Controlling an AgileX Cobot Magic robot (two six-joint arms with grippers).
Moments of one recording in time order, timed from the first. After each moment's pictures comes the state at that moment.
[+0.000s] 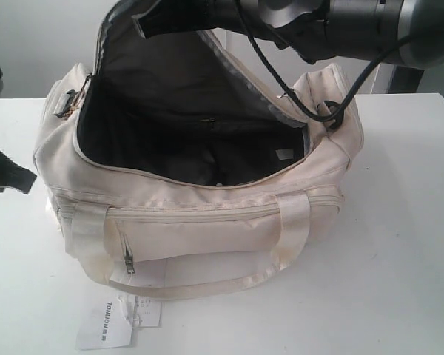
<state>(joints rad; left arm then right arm) -0.16 1.23 -0.91 0.15 0.79 -0.03 0.50 1.76 -1.49 0.73 -0.08 -0.93</state>
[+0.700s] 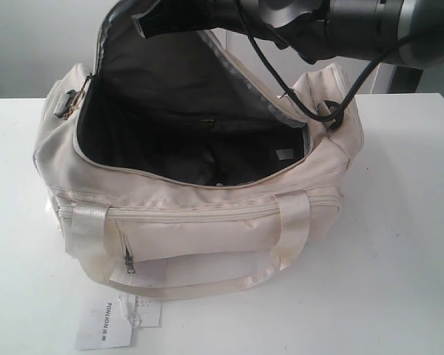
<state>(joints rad) 0.16 1.36 -1.25 -0.32 0.87 0.13 0.50 1.76 -1.49 0.73 -0.08 -0.92</state>
